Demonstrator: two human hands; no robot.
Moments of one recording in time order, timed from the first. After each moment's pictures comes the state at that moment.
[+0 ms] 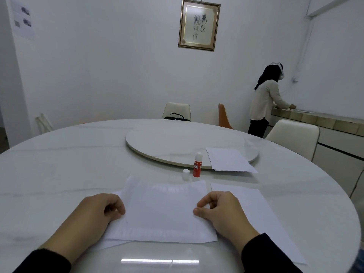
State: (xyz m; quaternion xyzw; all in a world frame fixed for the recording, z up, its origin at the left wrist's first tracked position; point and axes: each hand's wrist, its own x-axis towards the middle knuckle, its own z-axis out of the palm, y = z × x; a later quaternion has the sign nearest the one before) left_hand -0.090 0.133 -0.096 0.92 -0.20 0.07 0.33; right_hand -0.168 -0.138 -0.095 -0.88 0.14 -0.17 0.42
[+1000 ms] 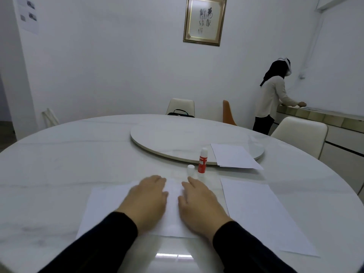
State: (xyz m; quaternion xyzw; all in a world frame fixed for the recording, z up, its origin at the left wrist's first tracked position) left_hand -0.083 0.049 -0.096 0.95 -0.27 0.09 0.14; right_hand -0.133 -0.095 -0.105 -0.98 0.05 -0.11 0.14
